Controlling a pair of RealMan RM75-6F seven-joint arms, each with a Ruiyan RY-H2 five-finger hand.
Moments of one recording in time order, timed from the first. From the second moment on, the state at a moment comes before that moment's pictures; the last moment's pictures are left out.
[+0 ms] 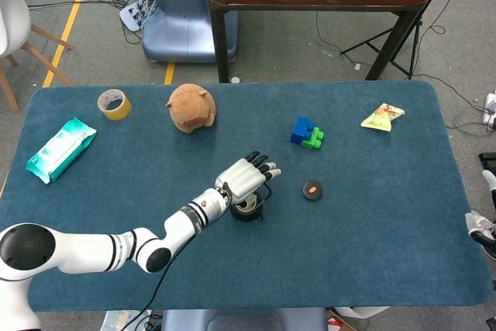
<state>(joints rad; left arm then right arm) -1.32 -1.53 -0.12 -1.53 0.82 0.76 0.51 0.00 -1.01 0.12 -1.63 -1.37 1.53 -0.09</state>
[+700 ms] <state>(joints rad) -1.08 -1.26 -0.11 -1.67 0.94 0.96 0.36 0.06 -0.99 0.11 -1.67 -1.45 1.48 -0.11</state>
